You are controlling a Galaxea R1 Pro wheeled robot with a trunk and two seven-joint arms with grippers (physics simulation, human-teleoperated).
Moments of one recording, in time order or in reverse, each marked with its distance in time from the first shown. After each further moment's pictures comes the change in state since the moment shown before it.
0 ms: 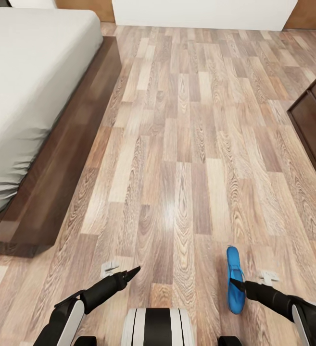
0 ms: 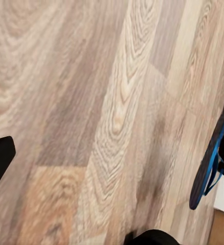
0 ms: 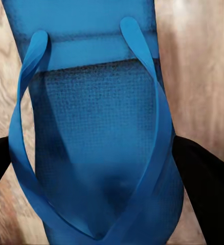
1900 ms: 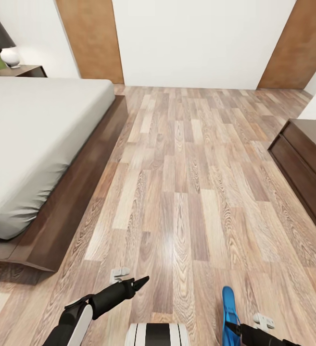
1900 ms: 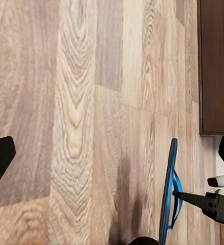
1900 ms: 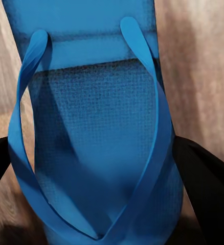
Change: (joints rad) left arm 0.000 -0.006 -0.083 0.046 -0.047 -0.017 0.006; right arm 0.005 -0.005 -0.026 0.489 -0.013 -0.200 0.004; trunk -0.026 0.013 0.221
